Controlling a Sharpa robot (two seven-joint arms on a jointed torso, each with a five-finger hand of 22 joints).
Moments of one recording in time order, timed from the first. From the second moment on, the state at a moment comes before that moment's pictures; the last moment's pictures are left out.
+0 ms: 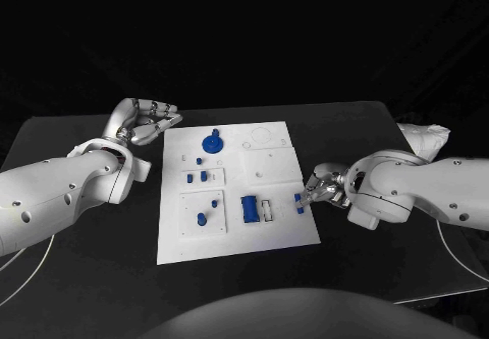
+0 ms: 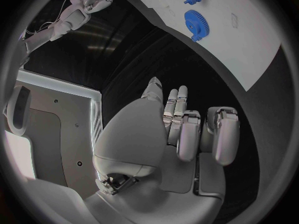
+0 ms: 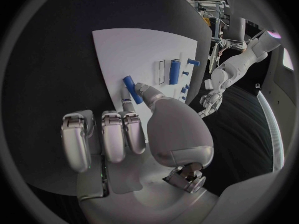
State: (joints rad) left arm 1.29 -0.68 -0.22 1.25 -0.51 -0.60 0.45; left_hand 1.50 0.04 -0.06 0.29 0.10 0.98 0.16 0.07 0.07 1.09 0.11 0.07 0.06 1.47 0.04 1.57 1.31 0.01 1.46 0.15 1.57 1.31; right arm 1.27 -1.17 -0.23 1.92 -0.86 -0.20 -0.65; right_hand 1.17 0.01 0.33 -0.04 0.36 1.04 0.11 0.07 0.36 1.47 0.05 1.57 1.31 1.46 -0.01 1.57 1.31 0.01 1.47 0.10 1.57 1.31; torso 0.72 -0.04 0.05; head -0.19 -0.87
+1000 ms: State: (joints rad) left arm 1.29 -0.68 -0.22 1.25 -0.51 -0.60 0.45; left_hand 1.50 0.04 -0.06 0.29 0.10 0.98 0.16 0.07 0.07 1.09 0.11 0.07 0.06 1.47 0.04 1.57 1.31 0.01 1.46 0.15 1.57 1.31; right arm 1.30 -1.14 -0.24 1.91 -0.47 -0.18 -0.53; right_hand 1.17 -0.01 0.32 -0.04 0.34 1.06 0.11 0.07 0.34 1.47 0.05 1.57 1.31 1.46 -0.01 1.57 1.31 0.01 1.47 0.10 1.57 1.31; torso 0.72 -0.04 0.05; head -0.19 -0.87
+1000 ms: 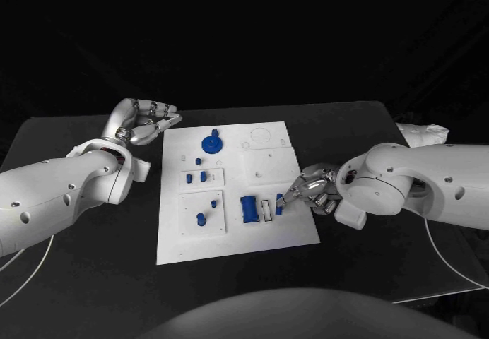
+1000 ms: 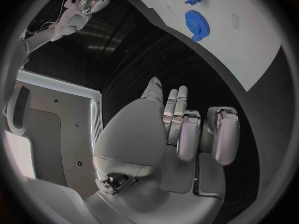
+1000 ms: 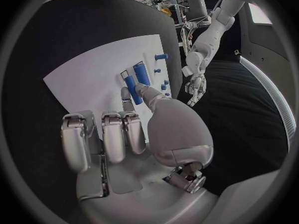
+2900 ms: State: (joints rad) left arm 1.29 -0.67 -0.22 1.25 -0.51 -0.59 0.45; left_hand 1.50 0.04 -0.07 0.29 0.10 0.98 0.16 0.07 0.07 1.09 0.11 0.07 0.06 1.47 0.04 1.57 1.31 0.01 1.46 0.15 1.57 1.31; right arm 1.29 -1.02 -0.24 1.80 -0.50 -0.06 -0.59; right_hand 1.17 -0.01 0.32 -0.04 0.32 1.06 0.11 0.07 0.32 1.47 0.05 1.57 1.31 1.46 -0.01 1.57 1.31 0.01 1.47 0.10 1.57 1.31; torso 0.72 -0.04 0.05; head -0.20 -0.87
